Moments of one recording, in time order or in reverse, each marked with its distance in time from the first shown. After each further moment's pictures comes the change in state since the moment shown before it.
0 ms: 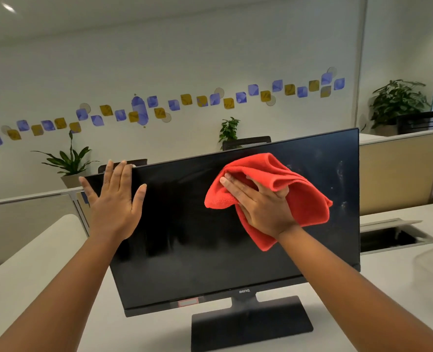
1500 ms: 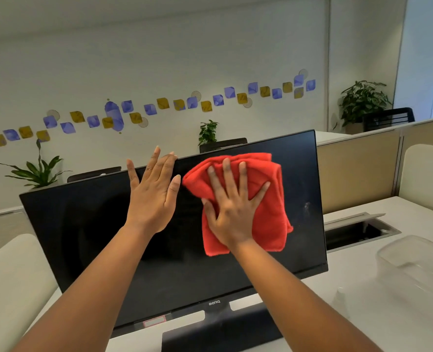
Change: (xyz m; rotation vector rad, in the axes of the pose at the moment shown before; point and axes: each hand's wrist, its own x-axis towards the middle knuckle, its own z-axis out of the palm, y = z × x) left_hand 0.023 0.128 0.022 -0.254 -0.063 0.255; right_hand -0.007 -0.008 0.024 0.042 0.091 0.552
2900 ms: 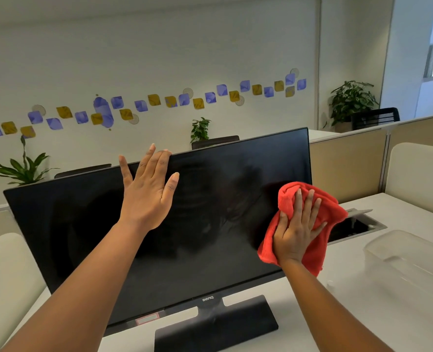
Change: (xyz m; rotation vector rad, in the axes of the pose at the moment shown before) left_hand 0.001 0.003 0.001 0.064 -0.029 -0.017; right_hand -0.062 0.112 -0.018 0.039 0.009 0.579
